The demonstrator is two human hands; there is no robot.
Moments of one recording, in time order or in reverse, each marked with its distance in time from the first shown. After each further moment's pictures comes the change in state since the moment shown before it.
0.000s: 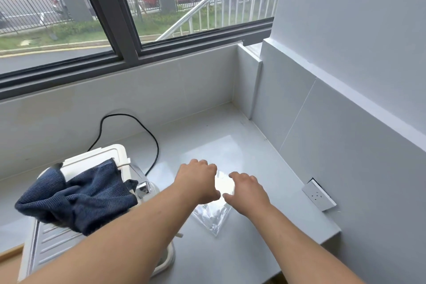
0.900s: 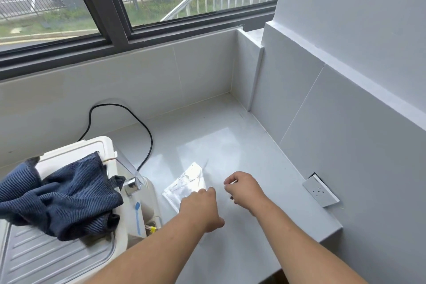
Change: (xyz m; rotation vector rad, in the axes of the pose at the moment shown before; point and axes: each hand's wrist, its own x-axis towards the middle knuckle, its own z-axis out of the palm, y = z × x) left_hand -0.002 0.030 0.097 -0.197 -0.181 -0.145; right_hand 0.016 0.010 0.016 0.698 -0.127 0.287
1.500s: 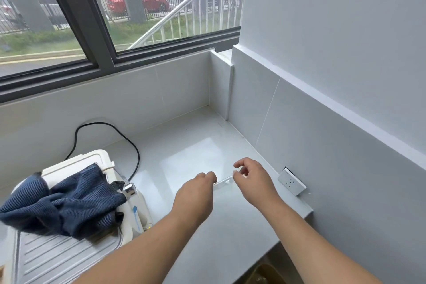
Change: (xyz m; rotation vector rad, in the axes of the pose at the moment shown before) left_hand -0.050 0.013 -0.050 -0.136 0.364 0.230; right_hand -0.087 -0.012 -0.062 -0.030 0.342 -0.294
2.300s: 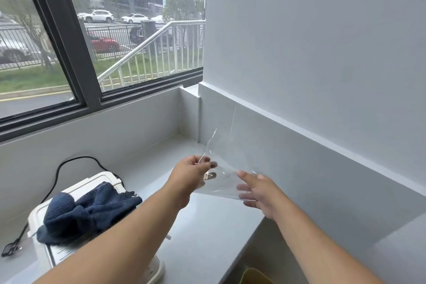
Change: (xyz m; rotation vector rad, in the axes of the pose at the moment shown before) left_hand -0.053 0.024 -0.124 -1.347 -0.240 -0.103; right_hand -0.129 -0.067 -0.063 0.592 0.084 0.451
